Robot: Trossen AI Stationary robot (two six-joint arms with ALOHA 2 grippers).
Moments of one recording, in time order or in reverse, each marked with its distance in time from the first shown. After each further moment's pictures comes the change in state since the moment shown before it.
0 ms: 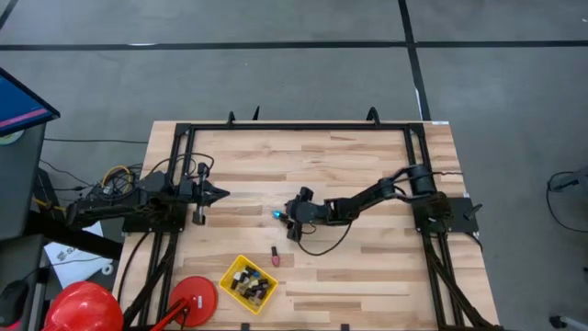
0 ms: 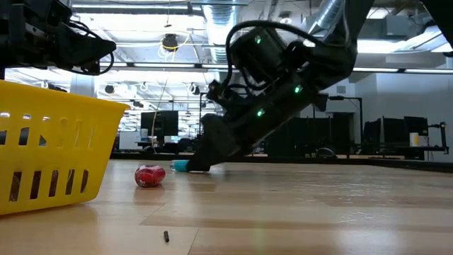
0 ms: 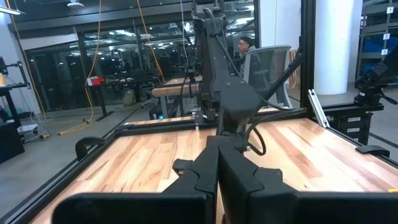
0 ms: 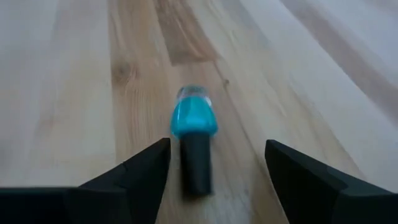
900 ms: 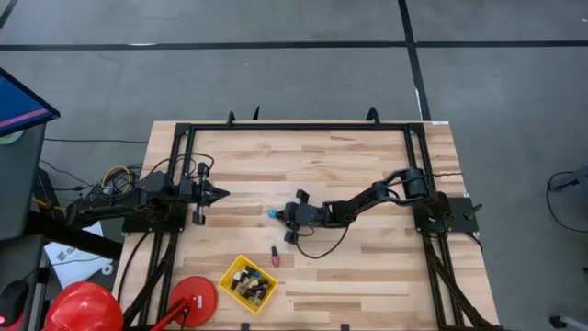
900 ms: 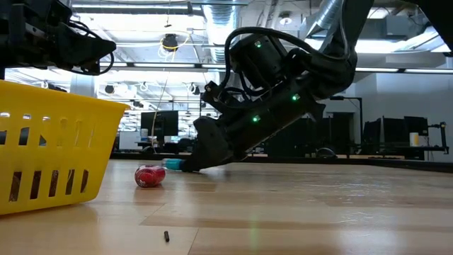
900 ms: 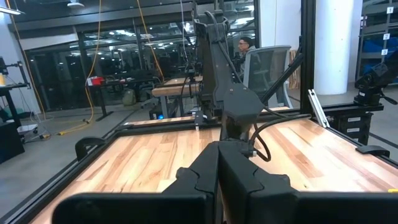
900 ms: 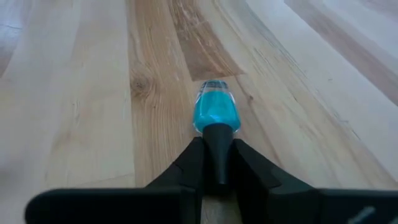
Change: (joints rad) left arm 0.000 0.000 0.000 0.000 0.000 0.000; right arm 0.012 0.074 0.000 0.126 -0.023 -0.013
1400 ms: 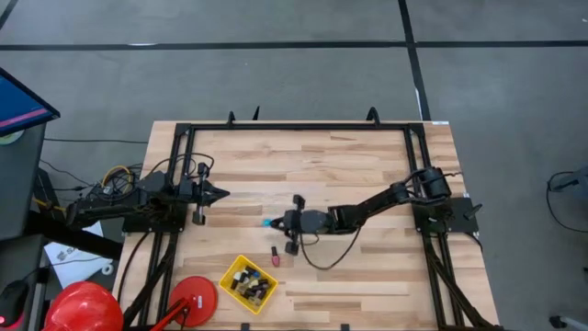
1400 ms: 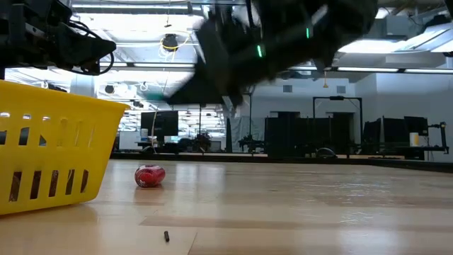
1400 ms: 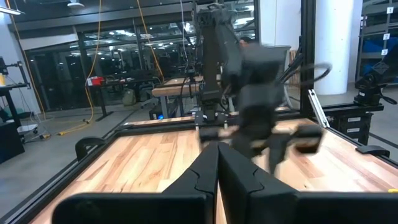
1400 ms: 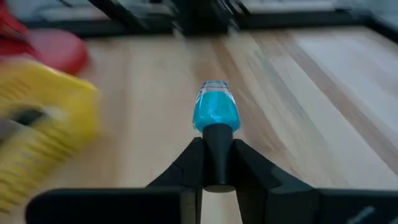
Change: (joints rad) left arm 0.000 0.000 0.000 0.000 0.000 0.000; right arm 0.093 -0.173 0.032 -0.029 -0.001 -0.035
